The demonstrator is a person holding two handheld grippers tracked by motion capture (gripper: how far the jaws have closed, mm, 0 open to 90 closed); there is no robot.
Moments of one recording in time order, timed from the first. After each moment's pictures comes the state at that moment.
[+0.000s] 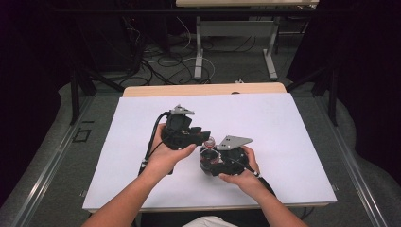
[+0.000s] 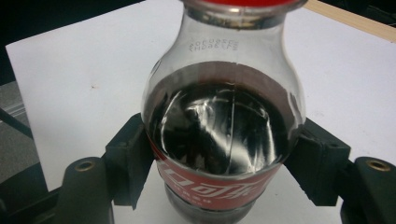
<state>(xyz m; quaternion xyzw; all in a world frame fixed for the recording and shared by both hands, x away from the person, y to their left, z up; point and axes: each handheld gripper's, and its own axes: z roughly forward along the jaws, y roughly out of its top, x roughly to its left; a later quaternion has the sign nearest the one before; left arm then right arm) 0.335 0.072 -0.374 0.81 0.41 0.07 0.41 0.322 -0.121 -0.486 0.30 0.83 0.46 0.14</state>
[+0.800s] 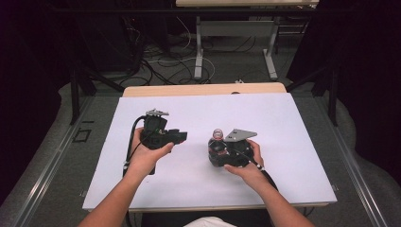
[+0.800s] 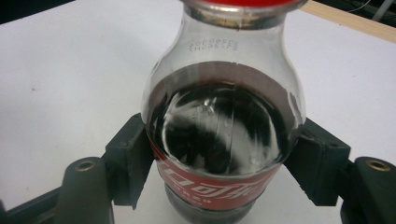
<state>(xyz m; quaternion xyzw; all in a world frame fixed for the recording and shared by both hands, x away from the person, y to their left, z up) 0.350 0.129 -0.405 0.77 0.48 0.07 0.41 0.349 -0.140 -0.495 0.34 0.81 0.44 0.18</state>
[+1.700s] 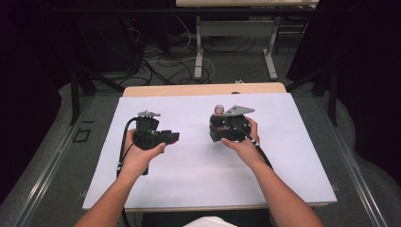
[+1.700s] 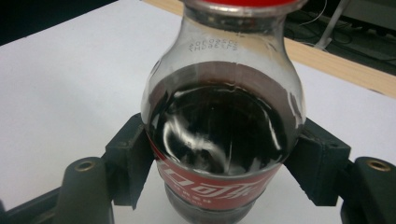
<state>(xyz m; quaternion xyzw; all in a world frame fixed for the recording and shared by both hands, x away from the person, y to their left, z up) 0.356 0.146 -0.413 0.77 0.49 0.06 0.40 0.416 -0.136 -0.474 0.38 0.78 0.44 0.22</state>
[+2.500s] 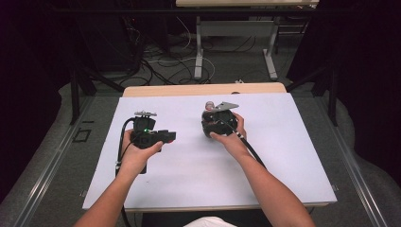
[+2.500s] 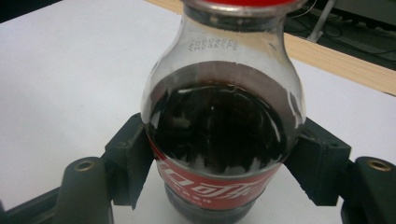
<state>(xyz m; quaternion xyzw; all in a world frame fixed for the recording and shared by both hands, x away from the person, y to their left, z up) 0.363 0.158 -0.424 0.76 0.51 0.05 0.40 0.454 -0.105 -0.502 0.40 0.78 0.43 0.23</state>
